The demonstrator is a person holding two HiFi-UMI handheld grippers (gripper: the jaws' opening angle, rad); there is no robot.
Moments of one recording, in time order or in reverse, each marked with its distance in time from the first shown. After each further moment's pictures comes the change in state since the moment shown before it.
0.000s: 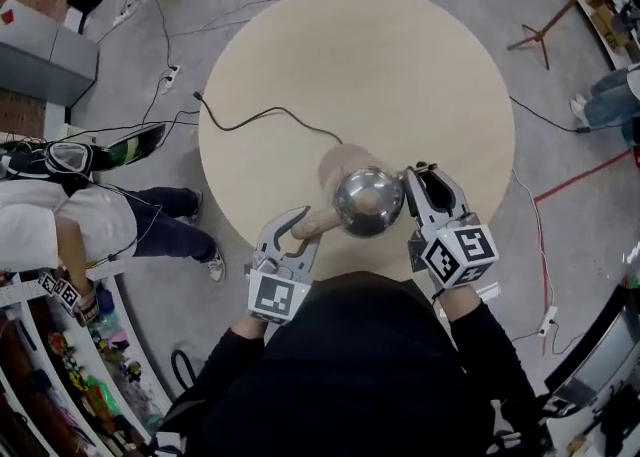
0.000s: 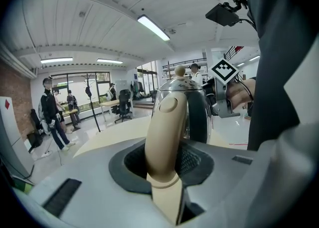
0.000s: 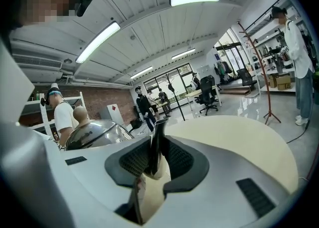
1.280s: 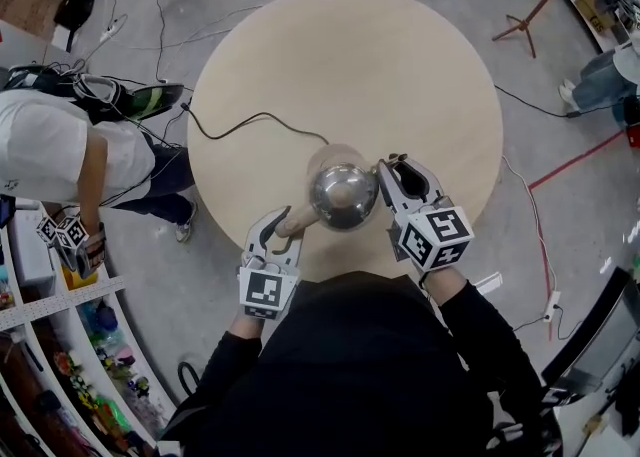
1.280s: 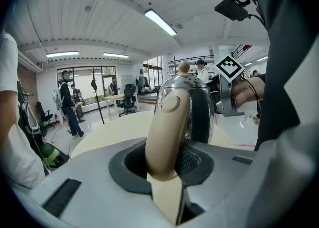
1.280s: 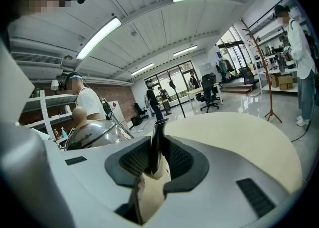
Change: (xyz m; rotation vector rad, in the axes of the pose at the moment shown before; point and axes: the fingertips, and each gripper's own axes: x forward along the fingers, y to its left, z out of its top) left arm 0.011 -0.001 -0.027 -0.067 0.059 0.053; right arm 0.011 -0.008 -0.018 -0.013 0.031 0.017
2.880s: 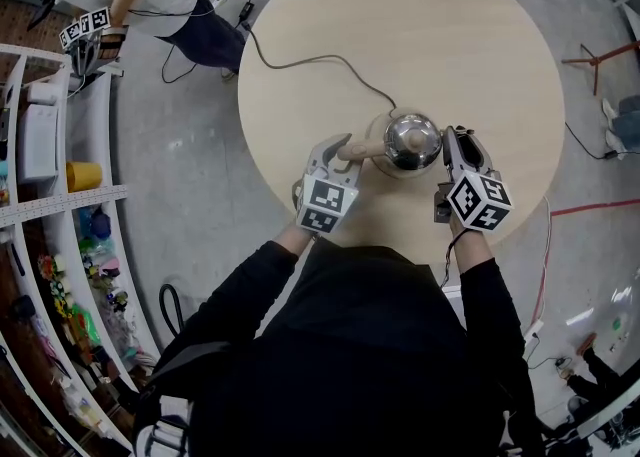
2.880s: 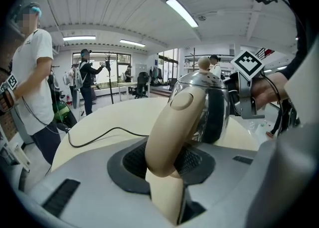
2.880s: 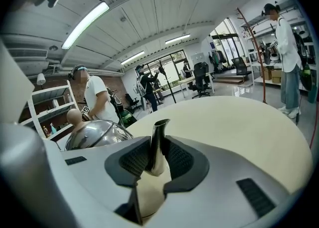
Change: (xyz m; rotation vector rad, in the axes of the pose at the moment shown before) left arm 0.043 0.015 -0.067 -0.143 0.072 0.095; right arm 0.019 -0.028 -0.060 0.041 0.094 -0.101
